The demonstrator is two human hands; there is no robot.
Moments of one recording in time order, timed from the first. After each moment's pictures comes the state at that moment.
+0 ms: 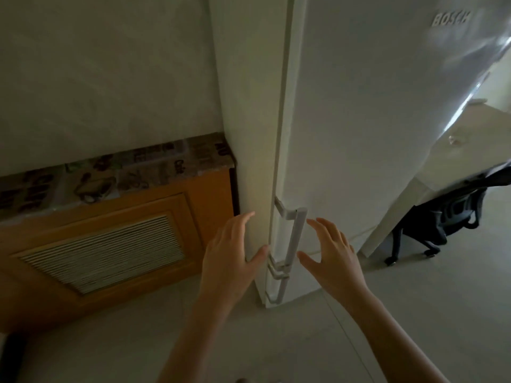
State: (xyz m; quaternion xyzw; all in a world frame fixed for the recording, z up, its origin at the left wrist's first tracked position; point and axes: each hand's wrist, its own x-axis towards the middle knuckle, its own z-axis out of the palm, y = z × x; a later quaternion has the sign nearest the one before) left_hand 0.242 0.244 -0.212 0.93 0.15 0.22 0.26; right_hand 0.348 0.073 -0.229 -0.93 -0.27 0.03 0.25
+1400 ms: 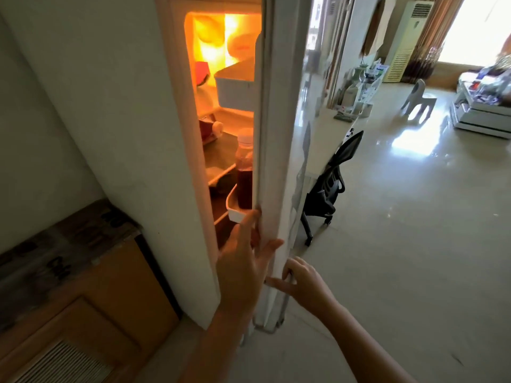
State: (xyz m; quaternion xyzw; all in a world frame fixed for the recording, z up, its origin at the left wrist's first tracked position) left_hand 0.361 0.220 -0.185 0.84 -0.12 0.32 0.43; right_hand 0.369 0.069 -0.269 -0.95 -0.04 0.02 0.31
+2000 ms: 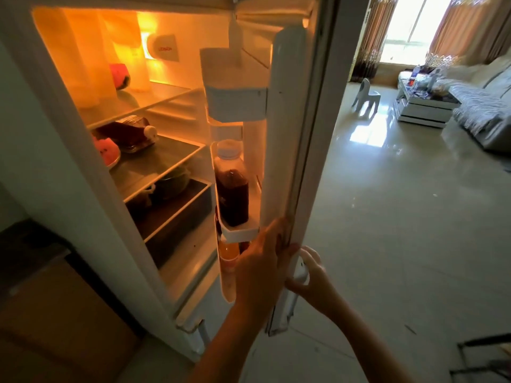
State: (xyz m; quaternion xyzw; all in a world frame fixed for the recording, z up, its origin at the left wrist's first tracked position) left_hand 0.331 0.074 -0.189 0.83 -0.23 0.28 0.42; right_hand 0.310 -0.070 -0.260 -0.91 0.00 -0.08 0.41
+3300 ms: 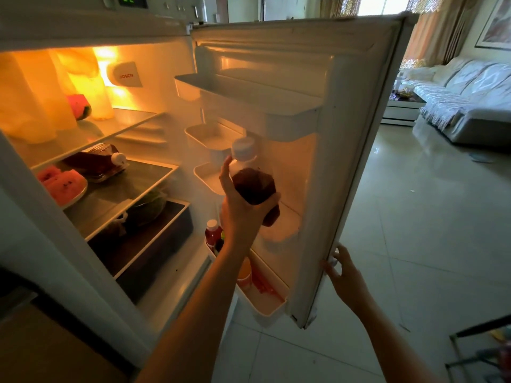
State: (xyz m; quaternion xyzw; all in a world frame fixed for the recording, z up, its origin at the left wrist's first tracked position) left_hand 0.420 0.017 -0.123 0.74 -0.15 0.16 0.64; right_hand 0.307 -0.169 -0.254 -0.87 0.19 -0.16 0.42
